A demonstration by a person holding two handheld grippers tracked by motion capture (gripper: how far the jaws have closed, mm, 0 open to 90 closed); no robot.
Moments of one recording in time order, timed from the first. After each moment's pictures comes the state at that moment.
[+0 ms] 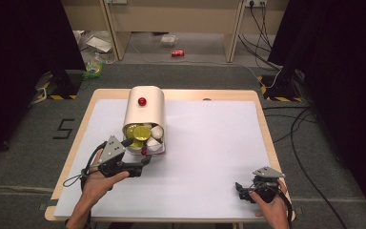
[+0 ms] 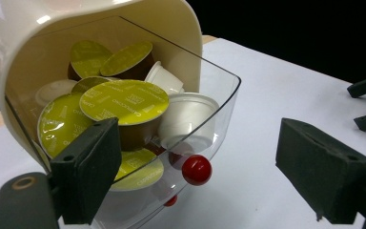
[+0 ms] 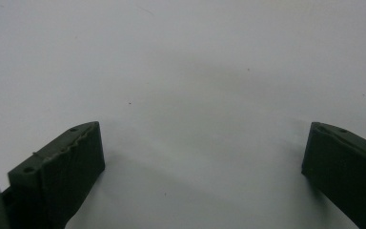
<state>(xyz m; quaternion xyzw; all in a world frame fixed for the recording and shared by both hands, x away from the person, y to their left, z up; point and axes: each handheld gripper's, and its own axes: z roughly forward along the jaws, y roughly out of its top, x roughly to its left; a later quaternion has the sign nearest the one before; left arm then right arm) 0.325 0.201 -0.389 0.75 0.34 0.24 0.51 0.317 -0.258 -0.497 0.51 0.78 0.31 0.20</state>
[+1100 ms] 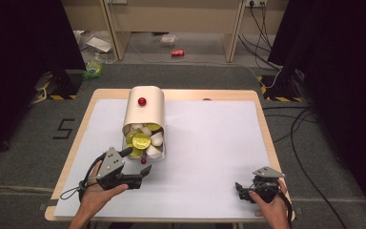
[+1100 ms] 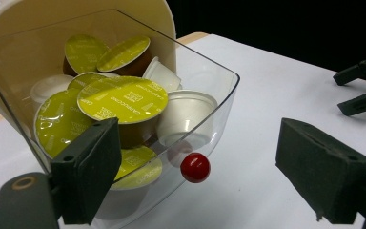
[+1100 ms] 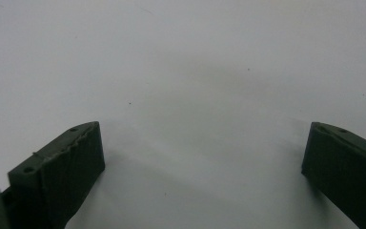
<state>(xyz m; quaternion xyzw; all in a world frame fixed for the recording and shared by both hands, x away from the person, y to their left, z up) 0.297 0.199 -0.397 0.76 0.33 0.25 0.51 0.317 -0.258 -0.497 0.51 0.78 0.31 0.20</state>
